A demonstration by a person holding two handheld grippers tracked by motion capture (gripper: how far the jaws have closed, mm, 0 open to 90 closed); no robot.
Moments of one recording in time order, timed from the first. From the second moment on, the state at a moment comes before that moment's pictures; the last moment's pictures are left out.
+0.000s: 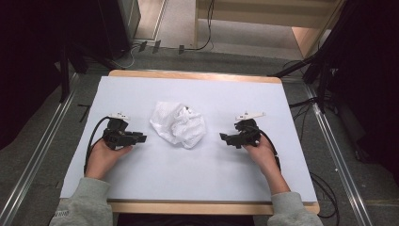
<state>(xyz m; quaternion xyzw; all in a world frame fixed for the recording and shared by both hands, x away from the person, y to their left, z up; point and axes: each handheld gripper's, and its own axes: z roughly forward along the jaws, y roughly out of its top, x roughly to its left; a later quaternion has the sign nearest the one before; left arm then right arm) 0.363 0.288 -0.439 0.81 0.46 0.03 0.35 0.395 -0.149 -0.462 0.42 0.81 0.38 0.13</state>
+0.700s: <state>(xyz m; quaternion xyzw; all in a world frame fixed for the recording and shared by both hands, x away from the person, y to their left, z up) 0.363 0.285 -0.436 0.81 0.46 0.03 0.36 0.388 -0.139 -0.457 0.40 0.83 0.38 0.09</state>
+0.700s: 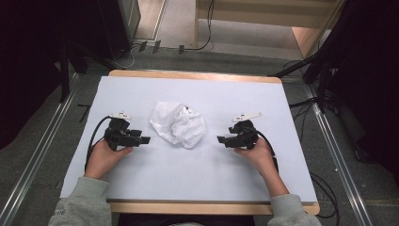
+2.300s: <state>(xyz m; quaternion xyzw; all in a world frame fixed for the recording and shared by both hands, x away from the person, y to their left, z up) 0.352 0.283 -0.429 0.81 0.45 0.03 0.37 0.396 -0.129 -0.437 0.40 0.82 0.40 0.07</state>
